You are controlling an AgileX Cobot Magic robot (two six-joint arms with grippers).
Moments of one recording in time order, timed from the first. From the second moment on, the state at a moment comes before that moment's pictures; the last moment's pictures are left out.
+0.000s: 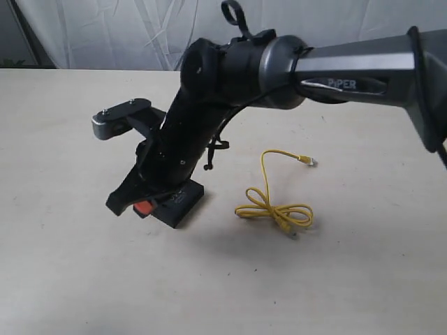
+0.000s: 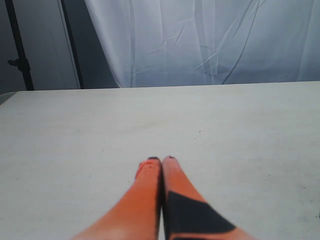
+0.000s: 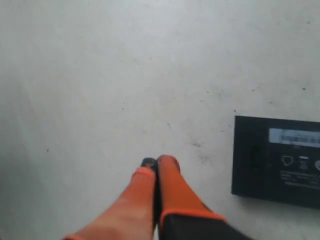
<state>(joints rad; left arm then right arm) 0.00 0.01 0.00 0.00 0.23 0.03 0.80 2.11 -1.56 0.57 0.89 -0.54</state>
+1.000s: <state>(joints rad) 0.00 0.01 0.00 0.00 0.23 0.03 0.74 2.20 -1.58 0.18 0.69 -0.19</state>
